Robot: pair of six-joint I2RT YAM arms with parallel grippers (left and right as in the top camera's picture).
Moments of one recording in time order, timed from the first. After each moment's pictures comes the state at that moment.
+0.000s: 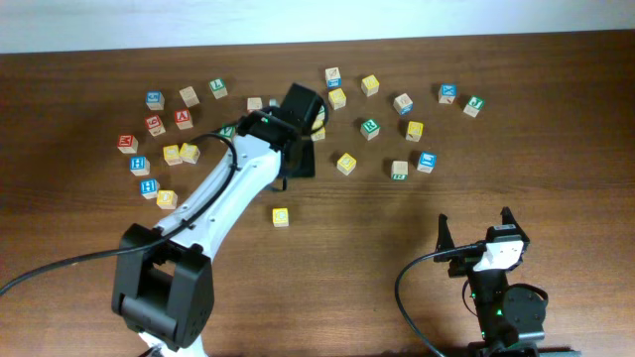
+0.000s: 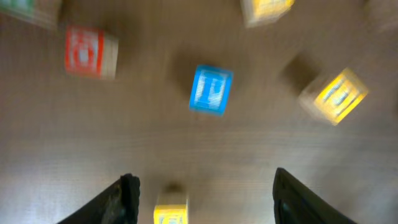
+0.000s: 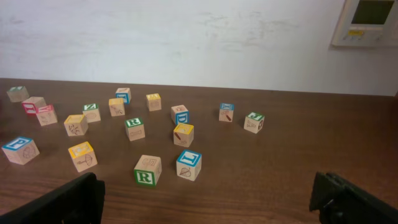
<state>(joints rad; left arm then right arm) -0.49 1.90 1.57 -0.94 -0.15 -0.47 0.04 0.02 0.01 -0.07 -0.01 -0.01</state>
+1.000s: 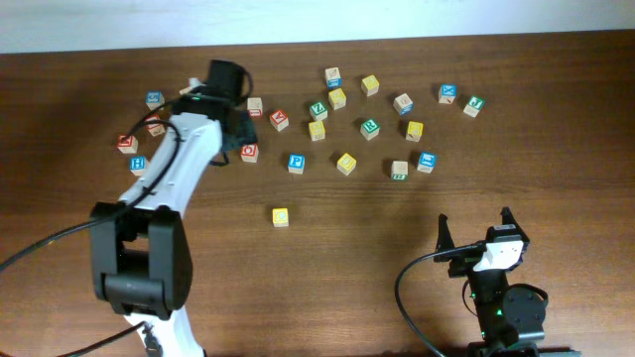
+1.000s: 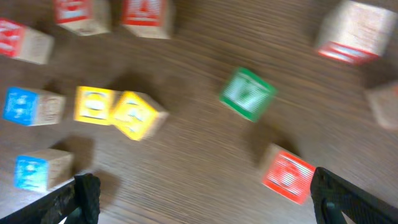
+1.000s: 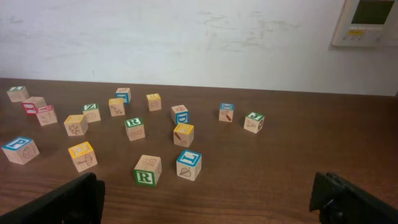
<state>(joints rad) -0.19 1.99 1.60 -0.83 -0.33 -0.42 0.04 0.02 0.01 -0.07 -0.01 -0.01</state>
